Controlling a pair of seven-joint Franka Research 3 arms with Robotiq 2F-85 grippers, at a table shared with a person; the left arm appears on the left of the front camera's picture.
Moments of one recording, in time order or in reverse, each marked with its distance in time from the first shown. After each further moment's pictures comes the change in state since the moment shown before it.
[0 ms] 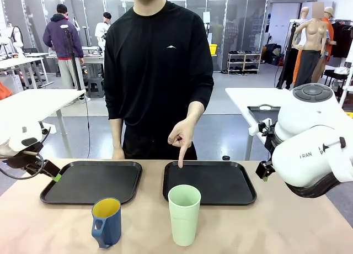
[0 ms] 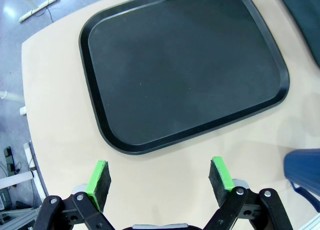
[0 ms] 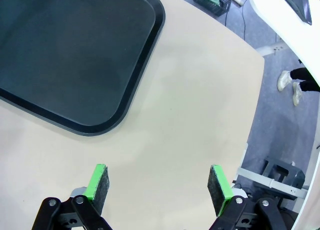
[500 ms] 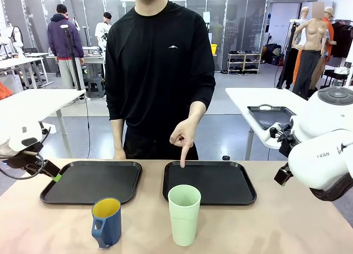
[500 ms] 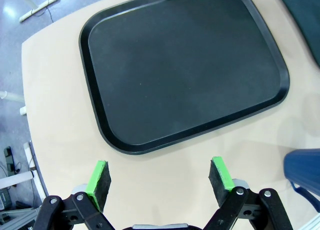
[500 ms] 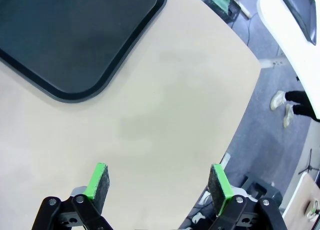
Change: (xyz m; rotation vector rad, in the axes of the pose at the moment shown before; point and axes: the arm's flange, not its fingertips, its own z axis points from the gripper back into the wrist) left arm 0.000 0.000 0.000 0.000 0.000 0.000; right arm -0.026 -0.040 -0.007 0.013 -0.006 0.202
